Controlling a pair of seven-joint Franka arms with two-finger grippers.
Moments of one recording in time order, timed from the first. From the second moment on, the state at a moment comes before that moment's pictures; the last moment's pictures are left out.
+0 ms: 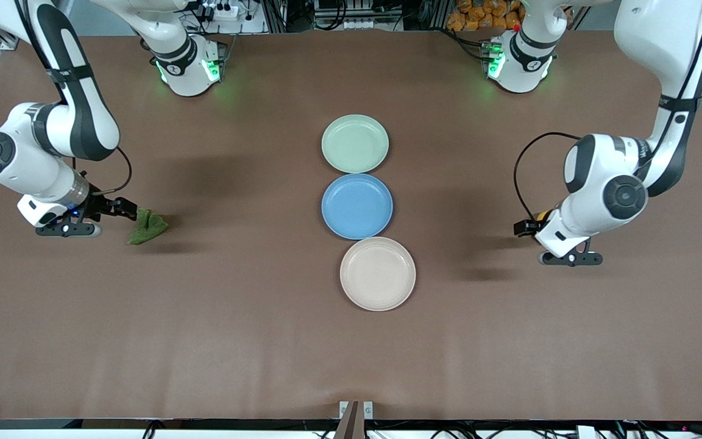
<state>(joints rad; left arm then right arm) -0.06 0.38 -0.09 -1.98 0.12 2.23 -0.15 -0.08 0.17 -0.04 -2.25 -0.02 2.42 -0.13</state>
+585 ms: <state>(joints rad) -0.03 0.39 -0.08 -2.02 0.18 2.25 -0.06 -0.08 0.29 -0.04 -2.31 0.03 2.61 -0.12</state>
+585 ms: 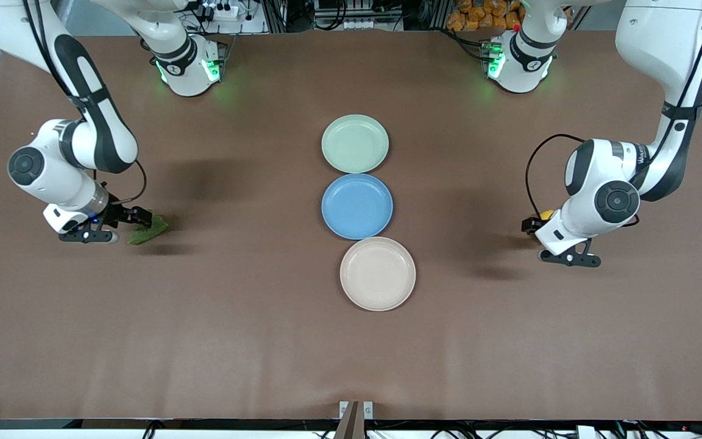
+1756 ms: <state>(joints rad) 0.04 0.40 -0.08 -2.16 0.18 2.40 0.00 -0.07 0.35 -0.03 -2.33 0.04 2.63 -0.03</state>
